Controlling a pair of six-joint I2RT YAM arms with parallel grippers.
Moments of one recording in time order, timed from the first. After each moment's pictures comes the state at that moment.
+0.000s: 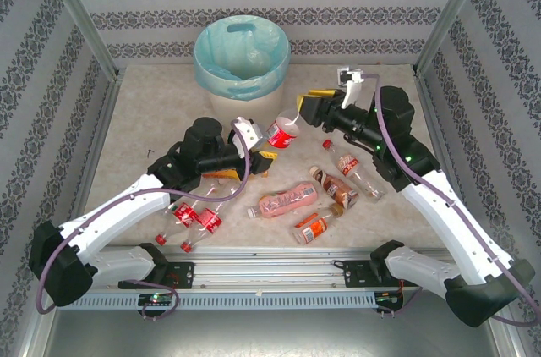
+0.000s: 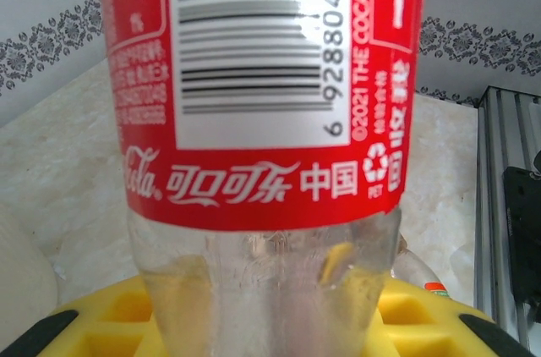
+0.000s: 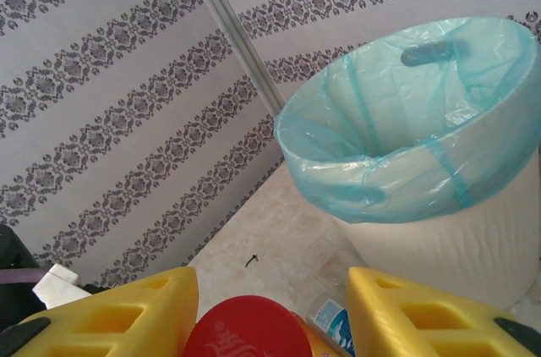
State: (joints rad) left arm -0.69 1.17 0.94 -0.13 0.40 0.15; right arm 0.48 1.05 1.17 -0.22 -0.38 0.47
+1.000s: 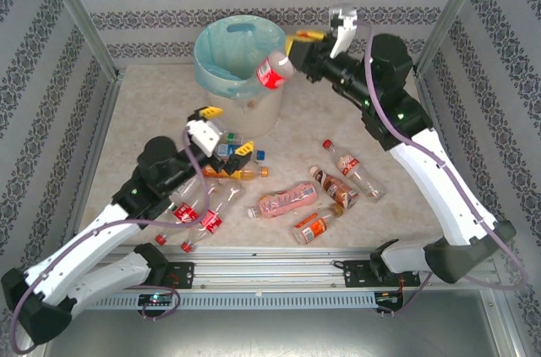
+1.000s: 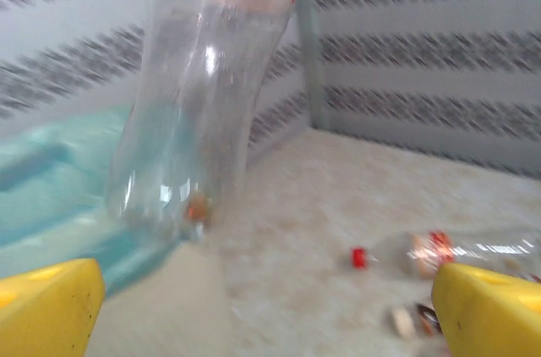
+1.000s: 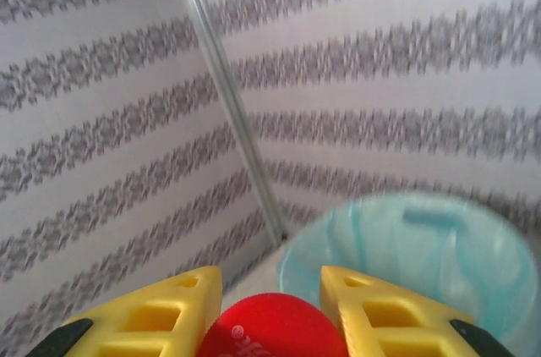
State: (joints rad) left arm -0.65 0.82 0.78 0.06 0.04 0.21; right arm 0.52 1.36 1.69 -0.21 -0.26 0.30
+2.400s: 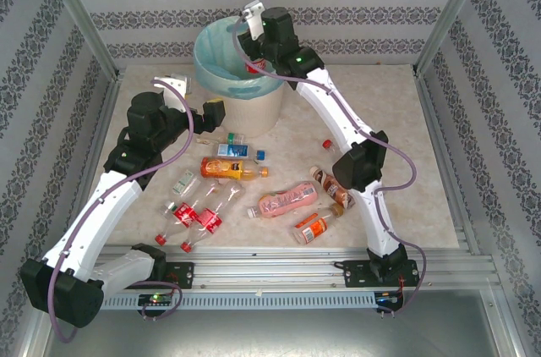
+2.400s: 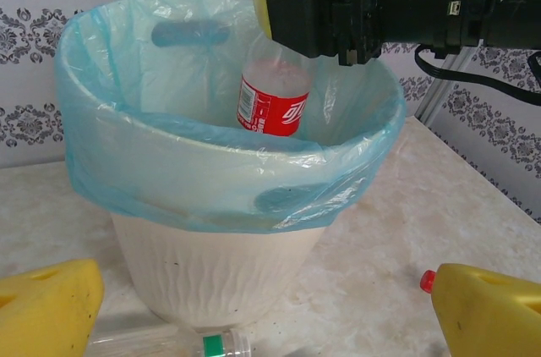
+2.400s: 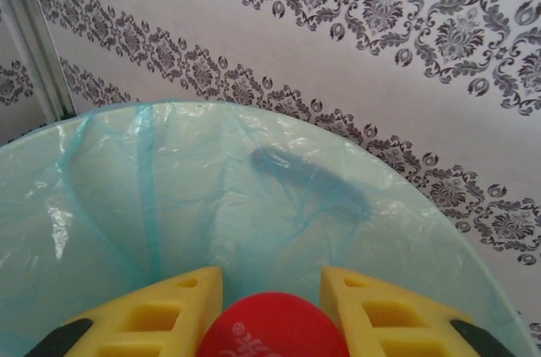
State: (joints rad) left arm -0.29 1.07 1.04 -0.21 0.15 -0.16; right arm 0.55 2.32 2.57 -0.55 0.04 -0.11
